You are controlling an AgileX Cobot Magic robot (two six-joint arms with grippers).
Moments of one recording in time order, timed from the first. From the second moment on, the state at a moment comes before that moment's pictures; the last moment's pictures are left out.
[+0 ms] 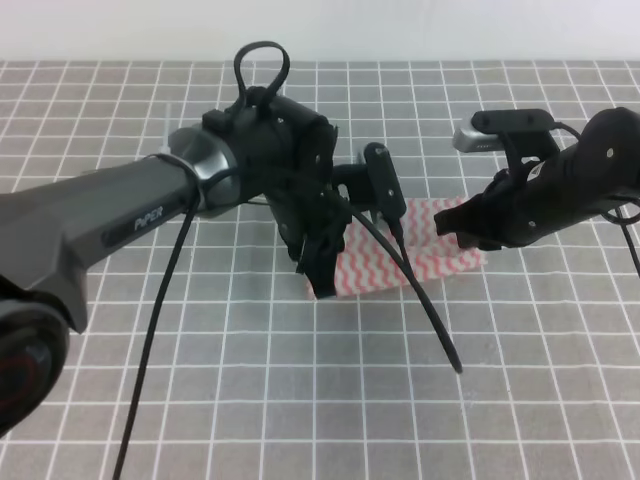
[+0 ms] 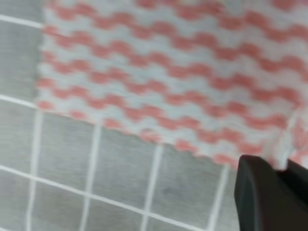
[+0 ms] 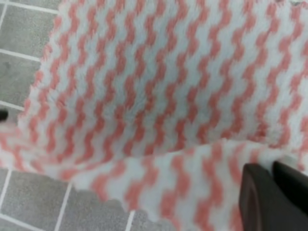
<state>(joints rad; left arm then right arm) -0.66 2.09 -1.67 0.06 0.87 0.80 0.33 1.81 -1.25 0.33 0.55 -0.13</state>
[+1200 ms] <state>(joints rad) -0.61 2.16 -1.73 0.09 0.65 0.73 0.32 1.85 -1.25 0.32 0.38 -0.13</state>
